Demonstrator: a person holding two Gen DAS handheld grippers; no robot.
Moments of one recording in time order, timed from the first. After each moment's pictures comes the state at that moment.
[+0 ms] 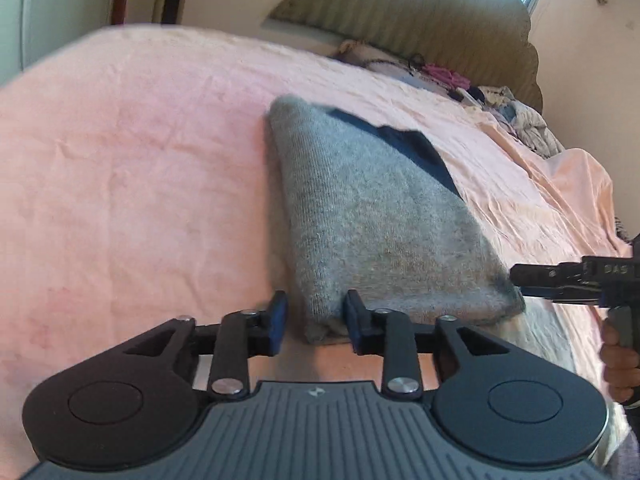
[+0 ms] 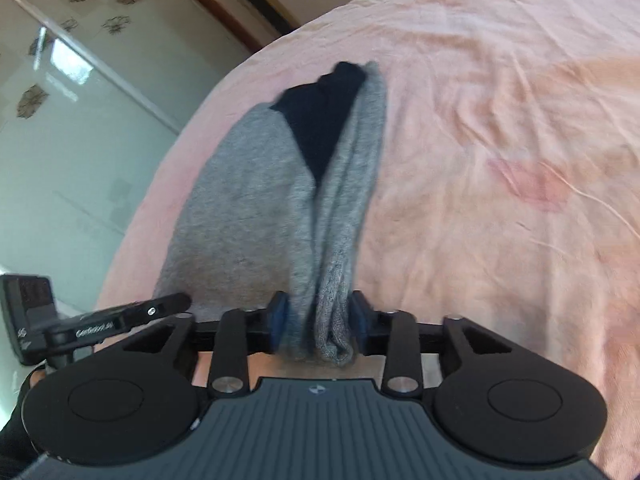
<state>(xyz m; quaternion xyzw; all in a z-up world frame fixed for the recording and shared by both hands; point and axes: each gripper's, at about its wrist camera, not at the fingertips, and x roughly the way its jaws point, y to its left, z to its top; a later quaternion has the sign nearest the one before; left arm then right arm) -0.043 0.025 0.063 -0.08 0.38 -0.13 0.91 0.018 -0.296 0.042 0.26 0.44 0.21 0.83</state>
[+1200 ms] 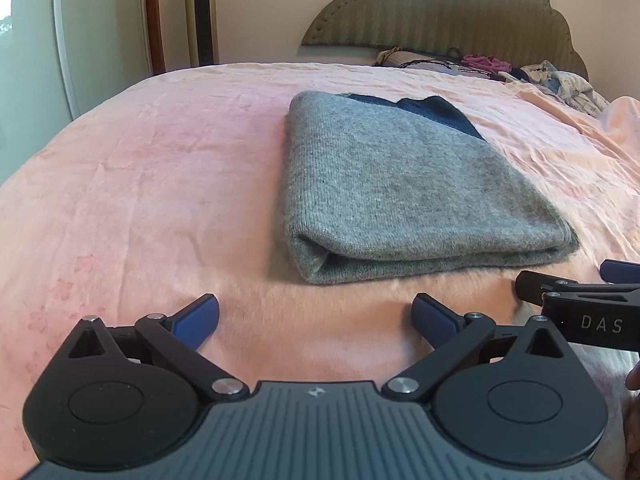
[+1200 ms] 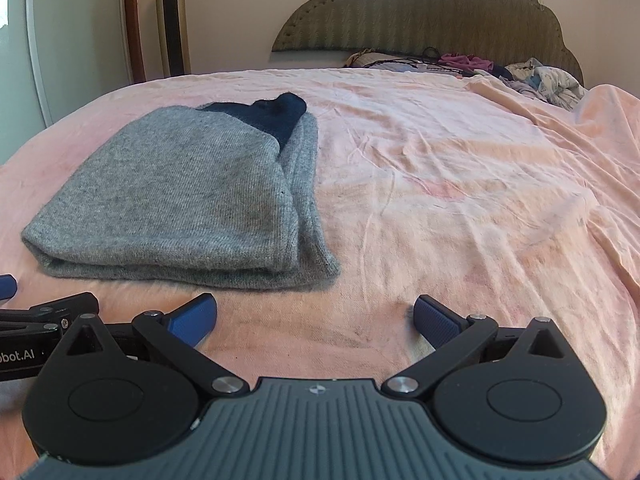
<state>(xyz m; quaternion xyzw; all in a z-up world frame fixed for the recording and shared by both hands) -0.074 -0.025 0.025 0.02 0.36 -0.04 0.93 -0.055 -0.198 0.019 0.02 0.35 -0.03 0.94</state>
